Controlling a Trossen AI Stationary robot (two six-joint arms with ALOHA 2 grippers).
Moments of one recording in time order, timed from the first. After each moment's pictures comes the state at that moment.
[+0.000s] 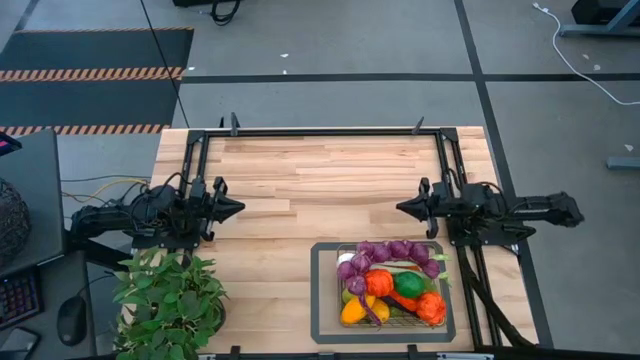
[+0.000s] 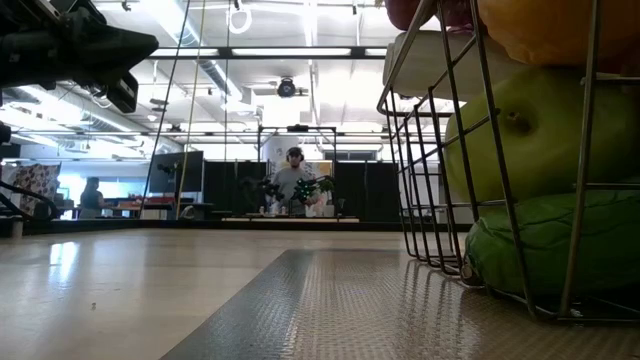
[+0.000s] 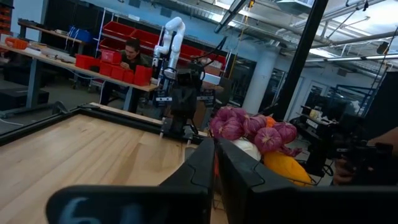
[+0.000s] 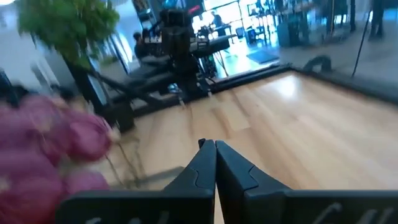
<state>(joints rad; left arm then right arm) 0.05 0.01 0.04 0.15 0.04 -0.30 -0.01 0.05 0.01 0.02 0.05 0.33</state>
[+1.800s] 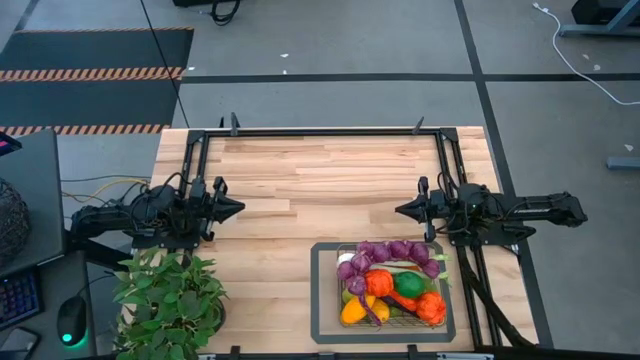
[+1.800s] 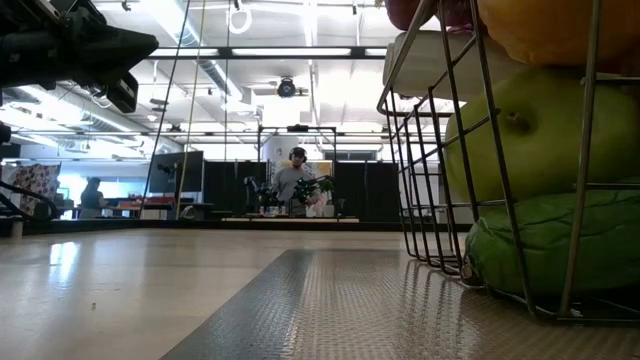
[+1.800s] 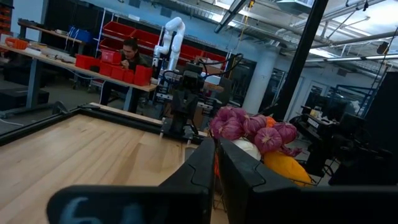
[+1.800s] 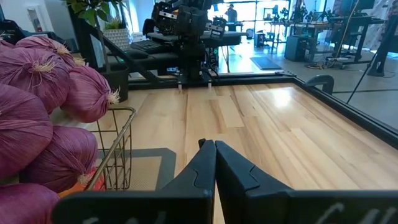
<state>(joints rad) 0.05 0.01 0.04 0.15 0.04 -0.30 -0.03 0.10 0.01 0.03 -0.01 0.03</state>
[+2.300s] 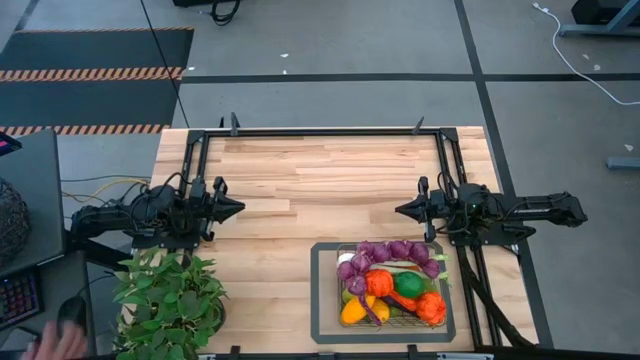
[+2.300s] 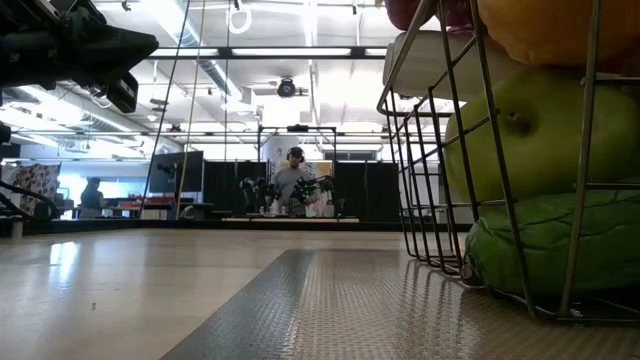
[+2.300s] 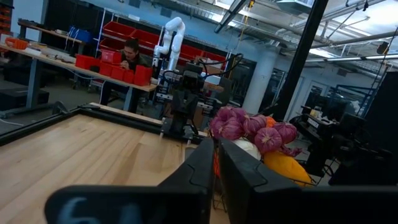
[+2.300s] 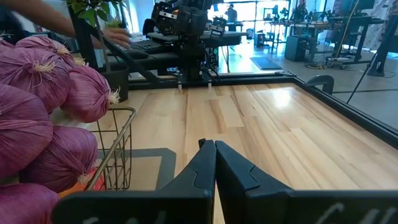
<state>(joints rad) 0.05 0.01 0.04 0.15 0.04 -0.30 -0.03 0.10 0.01 0.03 -0.01 0.03</state>
